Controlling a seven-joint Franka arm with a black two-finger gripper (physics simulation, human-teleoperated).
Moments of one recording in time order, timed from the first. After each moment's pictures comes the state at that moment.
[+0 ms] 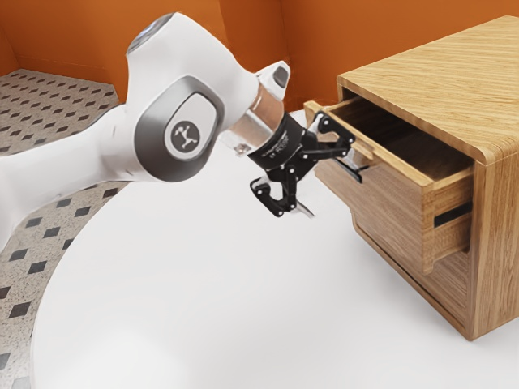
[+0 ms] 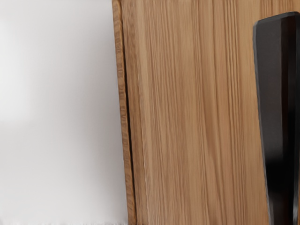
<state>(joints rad) -0.09 -0.02 -0.06 -1.73 -0.31 2.21 -1.03</state>
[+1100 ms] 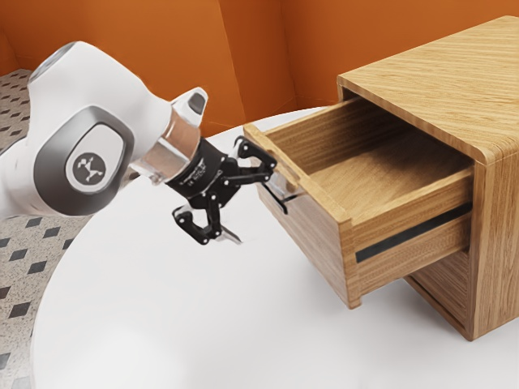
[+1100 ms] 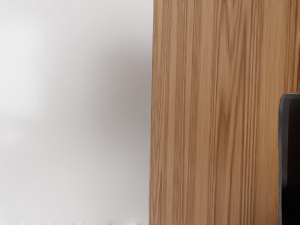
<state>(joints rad) -0.09 -0.31 0.02 -2.04 -0.31 2.21 -1.04</state>
